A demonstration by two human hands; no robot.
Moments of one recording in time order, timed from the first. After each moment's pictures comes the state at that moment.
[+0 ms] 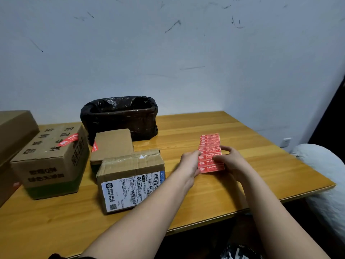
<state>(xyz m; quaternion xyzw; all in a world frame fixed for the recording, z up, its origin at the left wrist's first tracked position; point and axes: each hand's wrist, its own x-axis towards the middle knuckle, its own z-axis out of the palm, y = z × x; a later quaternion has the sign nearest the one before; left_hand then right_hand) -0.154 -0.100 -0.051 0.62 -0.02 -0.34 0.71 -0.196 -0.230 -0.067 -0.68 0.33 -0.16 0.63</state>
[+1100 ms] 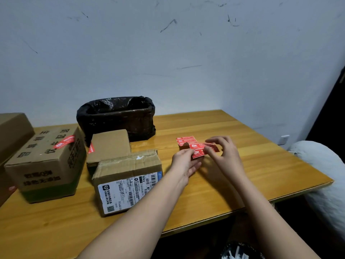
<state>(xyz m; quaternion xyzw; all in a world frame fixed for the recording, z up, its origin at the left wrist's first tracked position) -0.145 -0.094 -0.057 0.53 0.00 -0.32 0.79 -0.201 -0.221 -0.081 -0.86 0.12 -0.39 0.30</state>
